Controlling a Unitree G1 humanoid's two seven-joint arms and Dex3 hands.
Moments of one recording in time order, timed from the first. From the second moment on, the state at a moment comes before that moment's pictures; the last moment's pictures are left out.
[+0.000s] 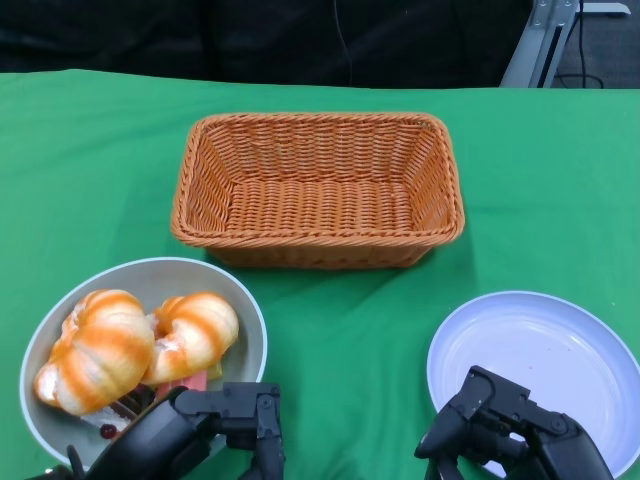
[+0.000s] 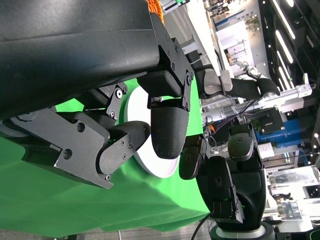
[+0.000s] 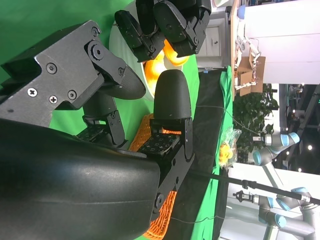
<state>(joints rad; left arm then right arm) 0.16 0.20 -0.12 0.04 -0.24 -0.55 -0.70 0.49 -0.04 0.29 -0.41 0.02 -0.26 0.13</state>
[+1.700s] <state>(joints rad) 0.01 0.21 0.16 -0.07 -0.33 -0.49 -0.49 0.49 -0.03 0.29 -0.39 0.01 -0.27 0.12</state>
